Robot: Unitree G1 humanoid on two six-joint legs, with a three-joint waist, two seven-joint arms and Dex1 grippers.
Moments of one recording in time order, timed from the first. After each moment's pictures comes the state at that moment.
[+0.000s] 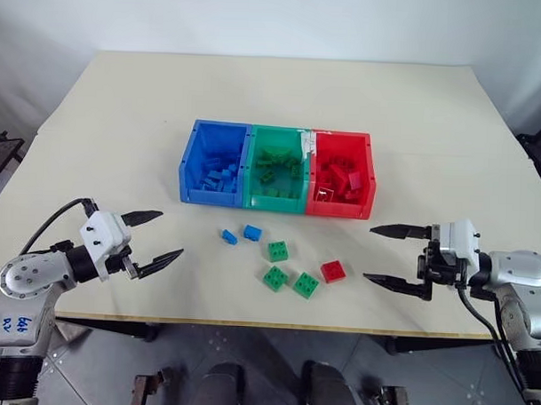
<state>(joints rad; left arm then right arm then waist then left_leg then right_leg) -0.07 0.75 0.27 -0.02 -0.34 -0.05 -0.95 -0.23 -0.79 -0.12 0.05 0.51 -0.04 1.36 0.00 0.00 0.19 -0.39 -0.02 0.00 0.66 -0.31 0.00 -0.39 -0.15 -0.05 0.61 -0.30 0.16</state>
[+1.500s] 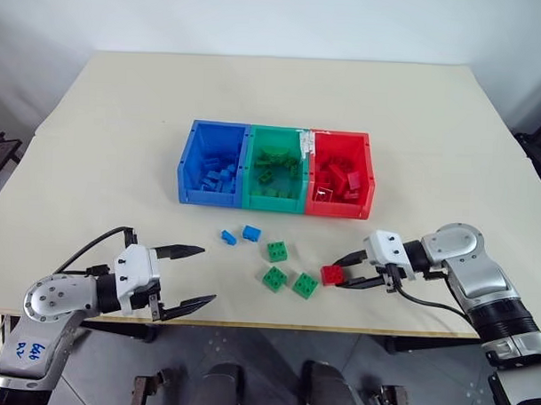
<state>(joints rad) 0.10 0.71 0.18 -0.35 -0.45 0.09 -1.02 -0.50 -0.74 0.21 0.30 0.20 -0.12 1.50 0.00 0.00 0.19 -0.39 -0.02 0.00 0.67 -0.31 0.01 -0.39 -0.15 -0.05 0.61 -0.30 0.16</state>
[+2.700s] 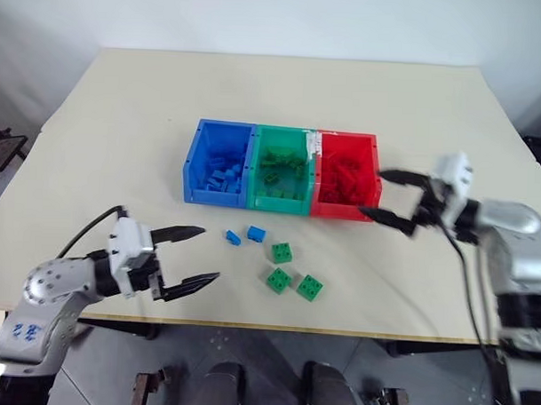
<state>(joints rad) -0.06 0.71 0.15 -0.31 -0.53 0.23 -1.02 -0.42 -0.81 -0.17 0.20 0.42 0.18 1.26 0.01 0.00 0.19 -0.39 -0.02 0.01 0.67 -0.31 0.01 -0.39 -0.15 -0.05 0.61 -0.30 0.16</state>
